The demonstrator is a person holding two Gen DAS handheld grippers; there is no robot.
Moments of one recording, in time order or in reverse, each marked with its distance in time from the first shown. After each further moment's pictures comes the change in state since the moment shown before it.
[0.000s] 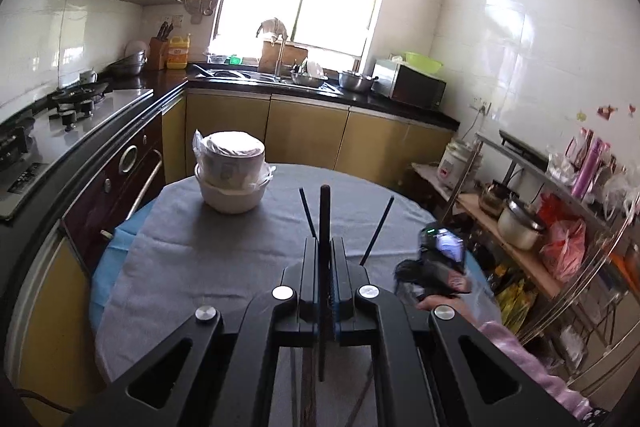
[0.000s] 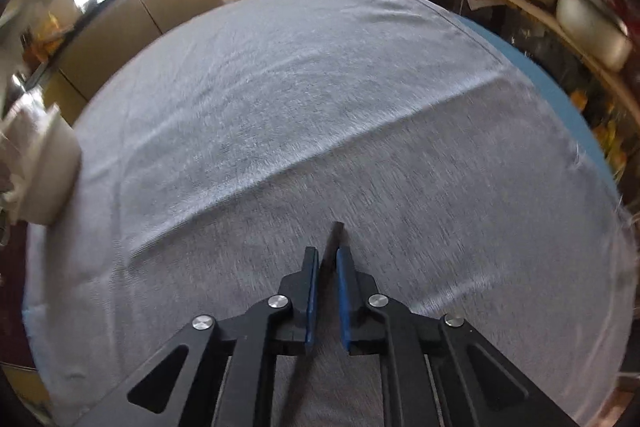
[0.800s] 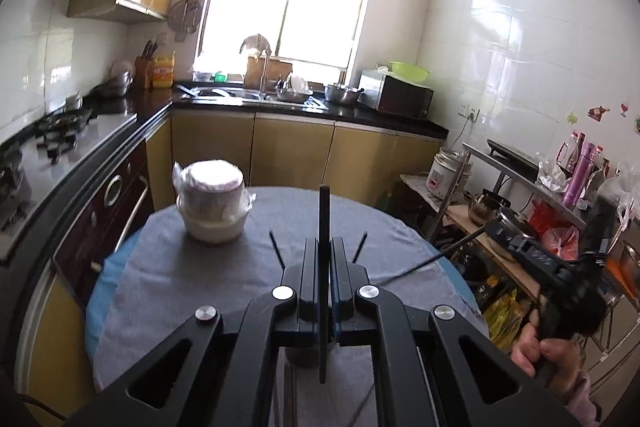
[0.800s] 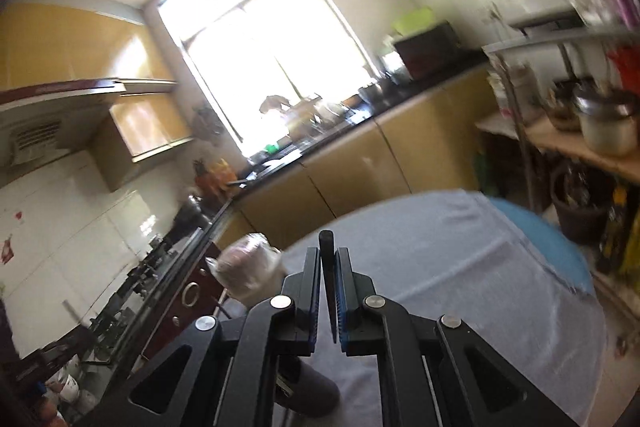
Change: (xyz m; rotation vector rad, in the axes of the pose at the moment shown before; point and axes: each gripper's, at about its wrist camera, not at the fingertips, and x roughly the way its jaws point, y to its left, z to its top) left arm 0.011 -0.029 0.054 0.036 -0.046 -0.028; right arm -0.295 -0.031 -0.054 -0.109 -0.624 0.537
